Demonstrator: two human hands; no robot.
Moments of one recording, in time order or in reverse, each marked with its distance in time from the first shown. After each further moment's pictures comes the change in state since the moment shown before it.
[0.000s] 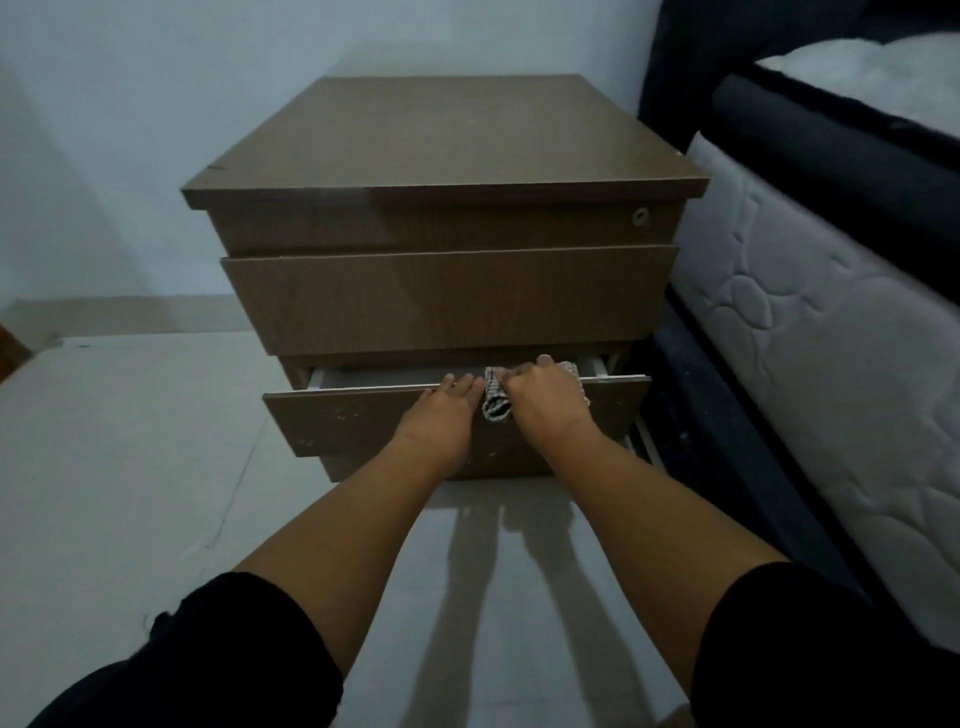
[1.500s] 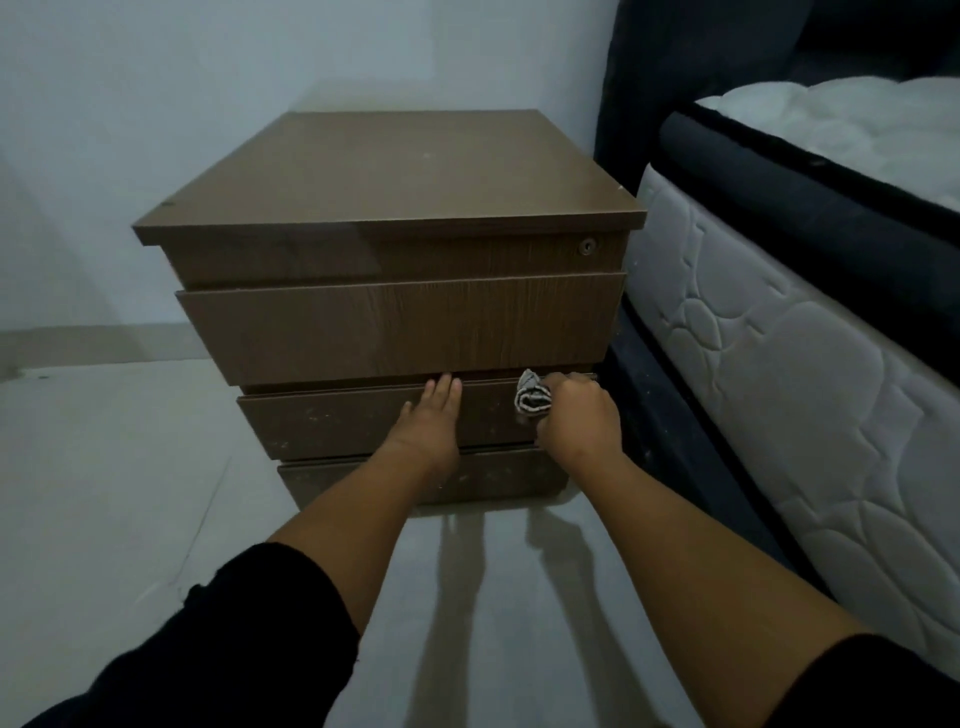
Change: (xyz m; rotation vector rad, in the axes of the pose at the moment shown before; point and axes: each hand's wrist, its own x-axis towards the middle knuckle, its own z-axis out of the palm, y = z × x) left_hand 0.033 0.021 0.003 -0.030 -0.056 -0.055; right_hand -0.038 0.054 -0.013 0.395 0.103 0.421
